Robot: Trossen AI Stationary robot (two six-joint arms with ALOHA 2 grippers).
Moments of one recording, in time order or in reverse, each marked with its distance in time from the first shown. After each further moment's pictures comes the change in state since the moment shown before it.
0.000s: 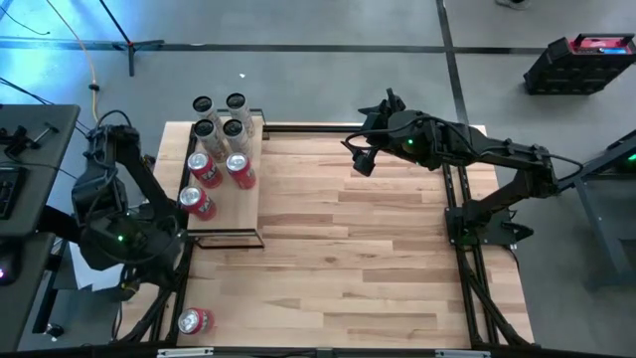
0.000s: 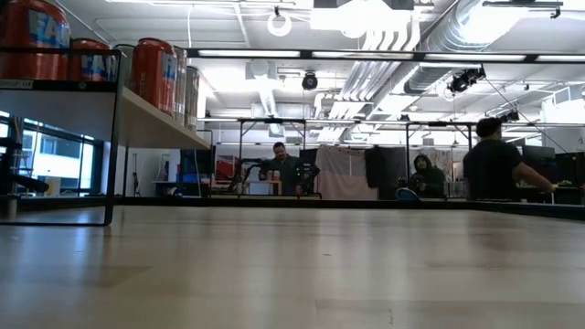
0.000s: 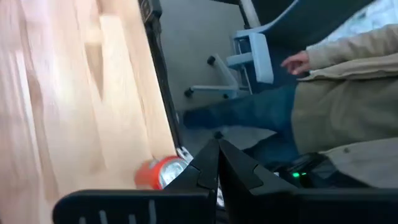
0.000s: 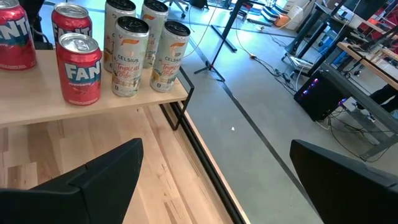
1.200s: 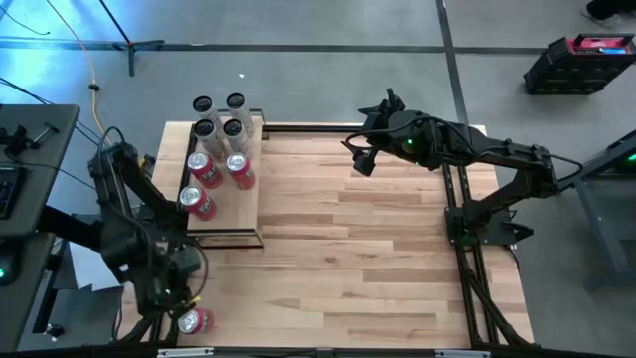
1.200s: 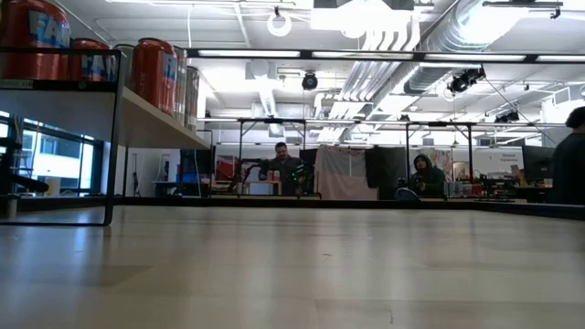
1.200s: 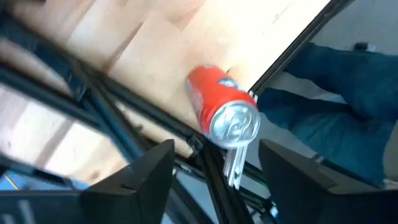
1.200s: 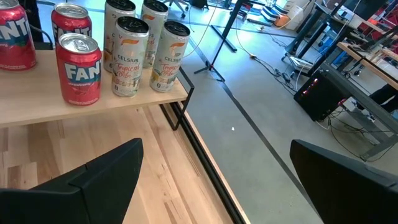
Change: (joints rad) left arm 0.061 0.302 0.000 -0.268 0.258 -0.861; right arm 0.000 0.000 0.000 0.000 0.000 0.000
